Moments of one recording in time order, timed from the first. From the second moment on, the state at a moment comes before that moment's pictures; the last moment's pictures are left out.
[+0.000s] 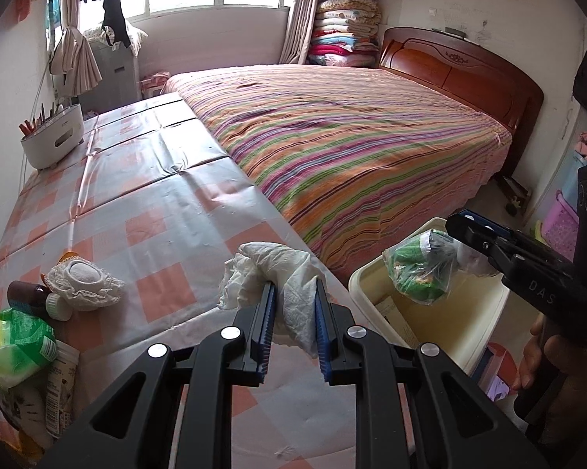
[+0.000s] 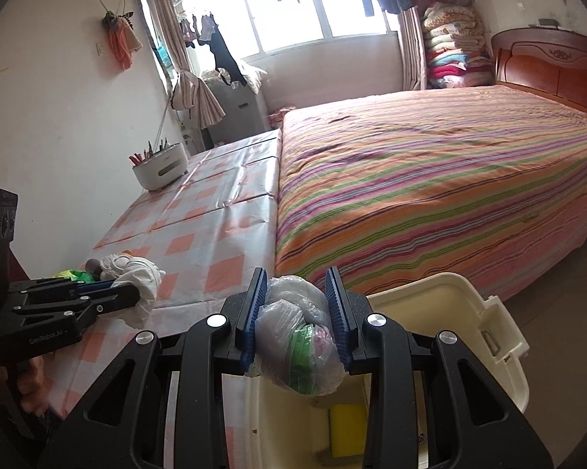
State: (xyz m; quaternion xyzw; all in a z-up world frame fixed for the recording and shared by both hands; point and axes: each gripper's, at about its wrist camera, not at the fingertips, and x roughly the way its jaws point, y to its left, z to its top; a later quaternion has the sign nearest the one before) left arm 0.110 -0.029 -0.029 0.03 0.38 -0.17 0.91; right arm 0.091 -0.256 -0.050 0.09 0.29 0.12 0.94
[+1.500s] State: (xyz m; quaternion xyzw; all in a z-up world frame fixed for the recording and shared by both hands) left arm 0.116 -0.102 -0.053 0.05 0.41 -0.25 0.87; right arm 0.080 -0.306 -0.047 0.14 0.25 0.01 0.96
